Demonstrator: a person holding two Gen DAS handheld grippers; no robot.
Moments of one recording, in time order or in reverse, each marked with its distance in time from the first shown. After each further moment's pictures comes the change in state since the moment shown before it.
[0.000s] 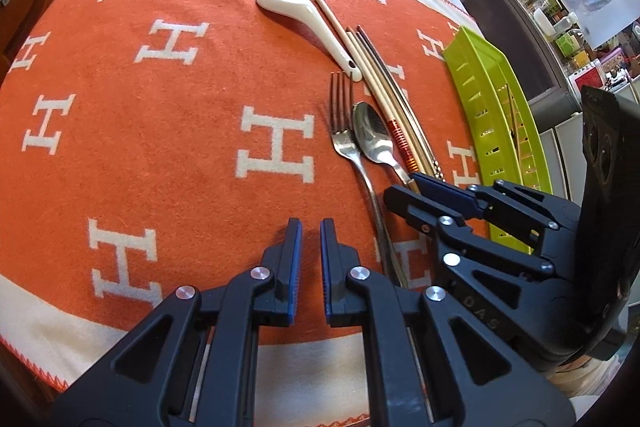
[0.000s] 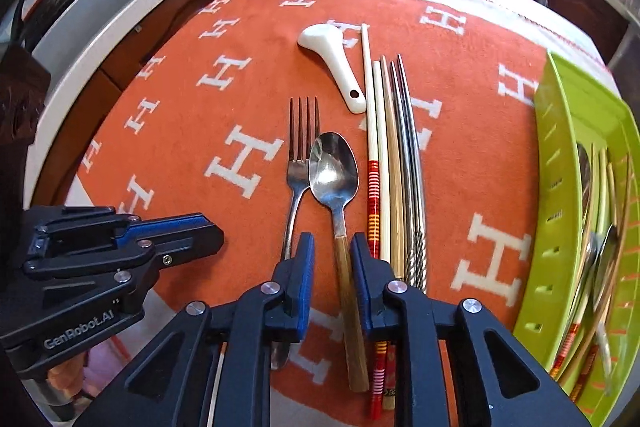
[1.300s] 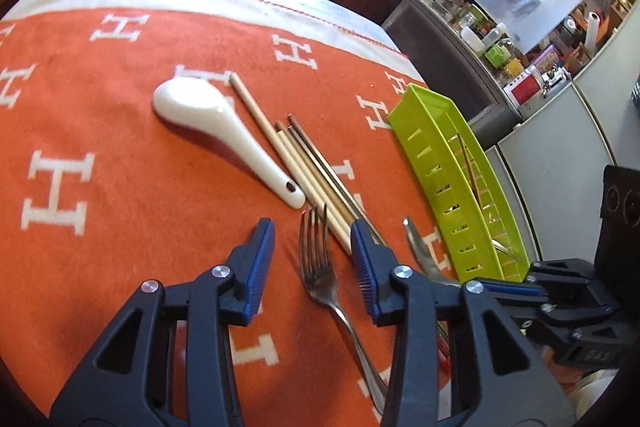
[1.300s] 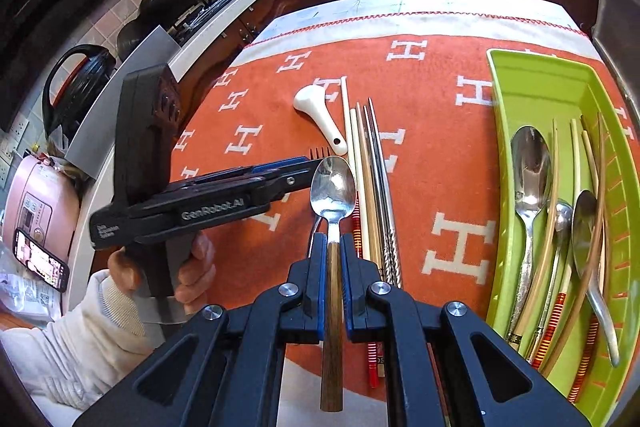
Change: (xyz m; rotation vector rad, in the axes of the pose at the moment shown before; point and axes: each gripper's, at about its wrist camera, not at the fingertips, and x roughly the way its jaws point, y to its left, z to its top) left arm 0.050 -0.013 0.076 0.165 -0.165 -0.272; right arm -0.067 -0.050 -0.012 0.205 -0.143 0.189
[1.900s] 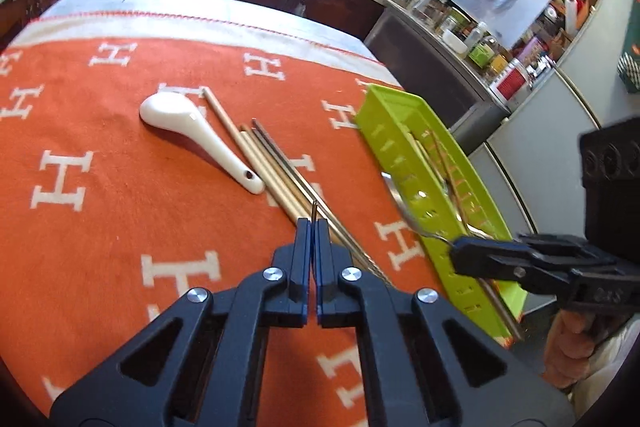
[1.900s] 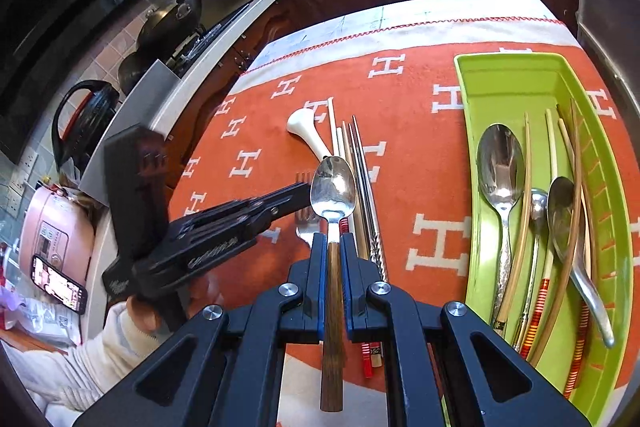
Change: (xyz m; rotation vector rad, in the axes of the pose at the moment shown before) left arm -0.038 -0.032 -0.030 0.073 -0.080 0.014; right arm -0.030 -0.022 -0.006 0.086 -0.067 0.045
